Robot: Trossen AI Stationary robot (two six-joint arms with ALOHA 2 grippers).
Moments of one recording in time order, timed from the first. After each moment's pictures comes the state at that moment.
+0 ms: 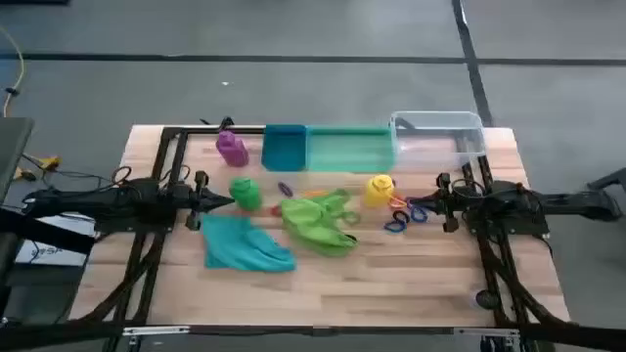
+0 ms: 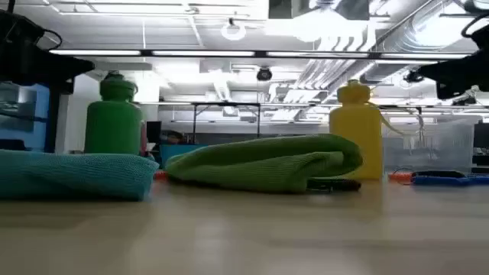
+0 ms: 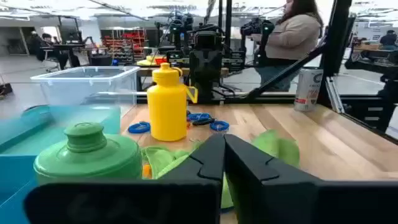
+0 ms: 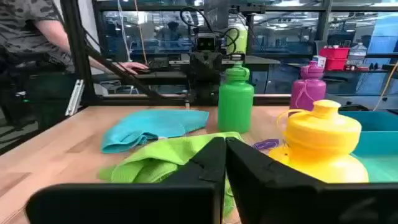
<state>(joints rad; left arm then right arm) 0.00 0.01 0.01 0.02 0.00 0.00 0.00 0.02 0.01 0.01 0.00 0.00</state>
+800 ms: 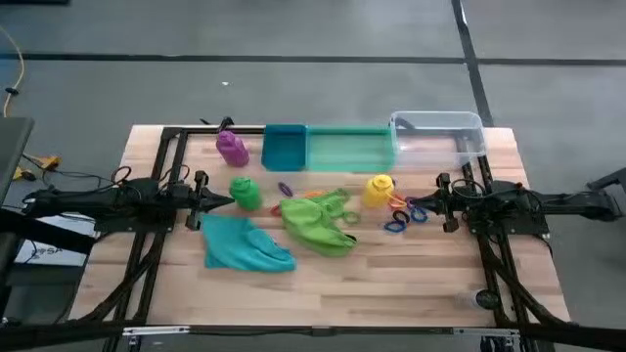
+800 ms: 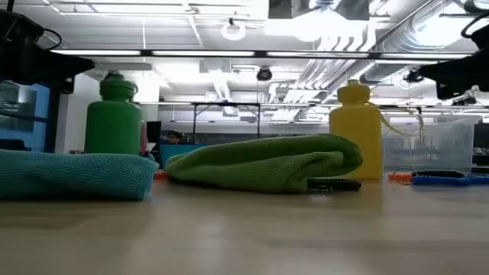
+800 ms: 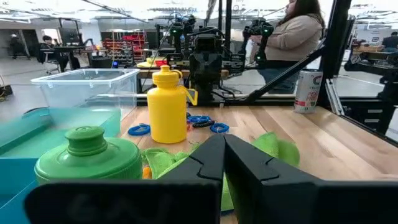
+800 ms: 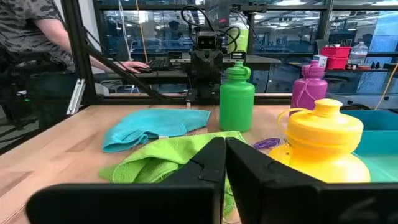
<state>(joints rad) 0.00 0.01 0.01 0.03 0.00 0.00 0.00 0.02 0.01 0.01 0.00 0.00</state>
